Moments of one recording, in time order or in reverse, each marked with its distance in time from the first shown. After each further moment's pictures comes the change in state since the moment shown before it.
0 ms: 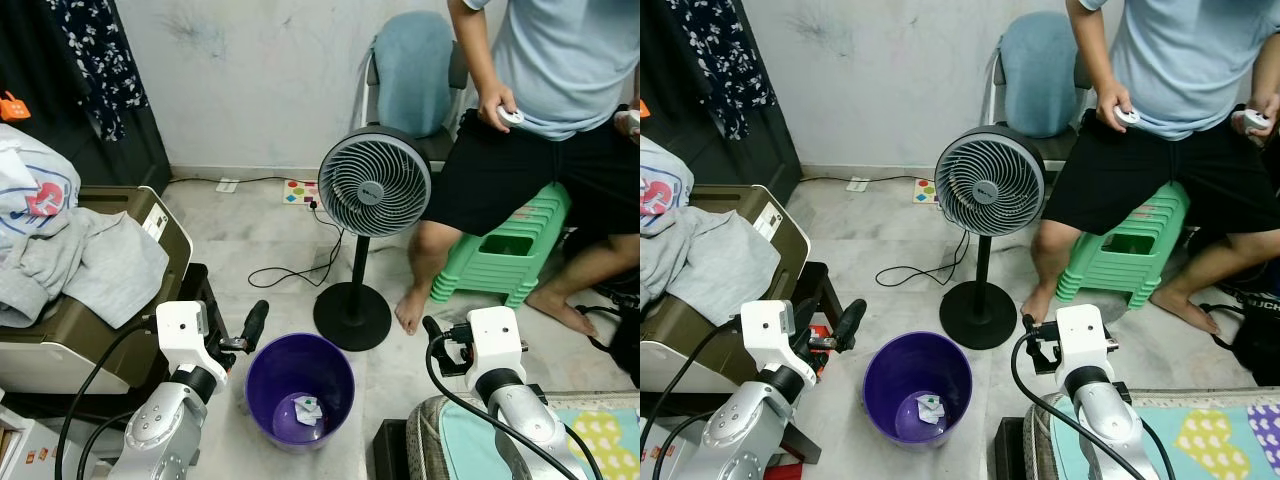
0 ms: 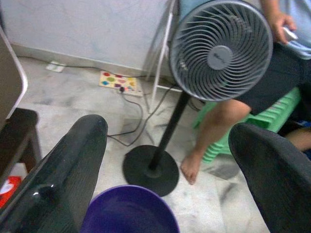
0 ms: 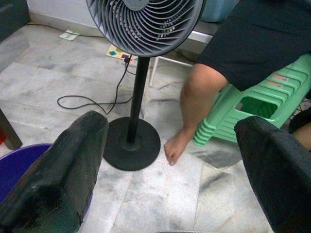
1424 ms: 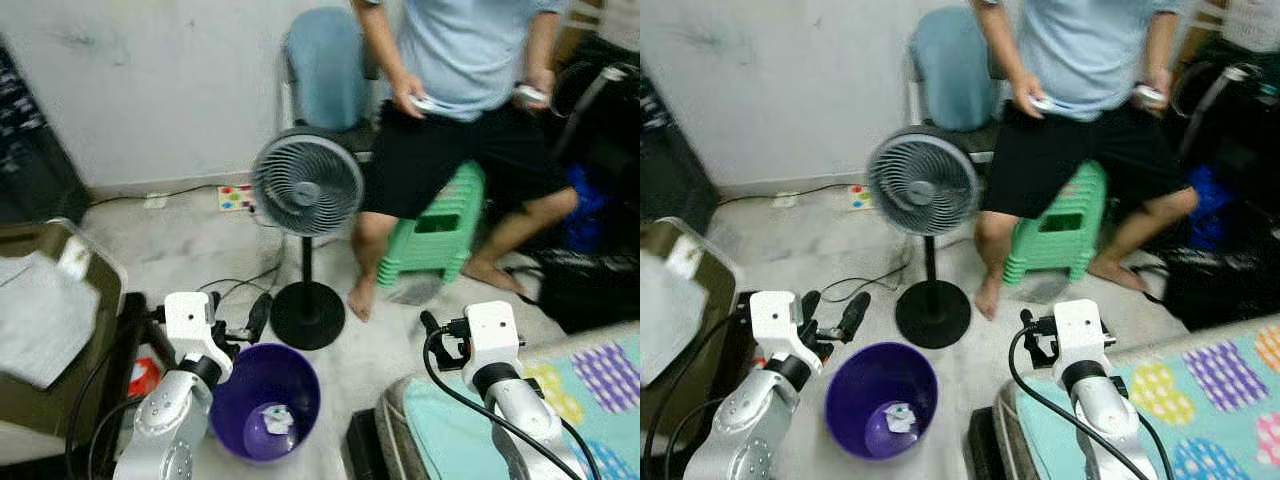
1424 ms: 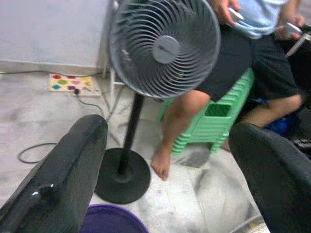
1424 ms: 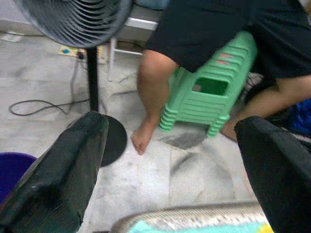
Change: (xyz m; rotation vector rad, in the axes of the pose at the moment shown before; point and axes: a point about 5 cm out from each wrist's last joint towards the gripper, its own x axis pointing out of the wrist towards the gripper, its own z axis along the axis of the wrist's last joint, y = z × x) left arm 0.012 -0.002 0.001 0.033 -0.013 -0.013; right arm 0.005 0.002 0.005 0.000 -0.016 0.003
